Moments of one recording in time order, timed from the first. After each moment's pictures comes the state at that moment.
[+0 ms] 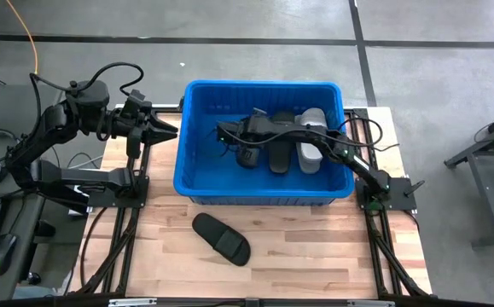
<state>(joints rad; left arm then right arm) 0.44 0.87 1.41 -0.84 0.32 -0.46 -0.22 2.37 2.24 -1.24 0.61 0.09</state>
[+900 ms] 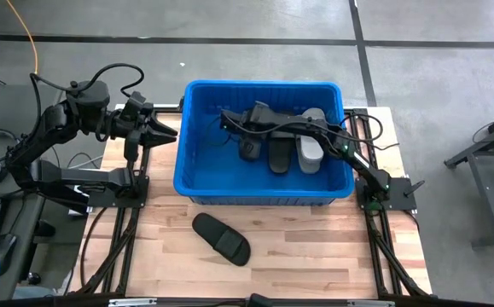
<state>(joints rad) 0.44 0.87 1.41 -0.85 0.37 -0.44 -0.29 2.38 2.24 -1.21 0.56 0.02</state>
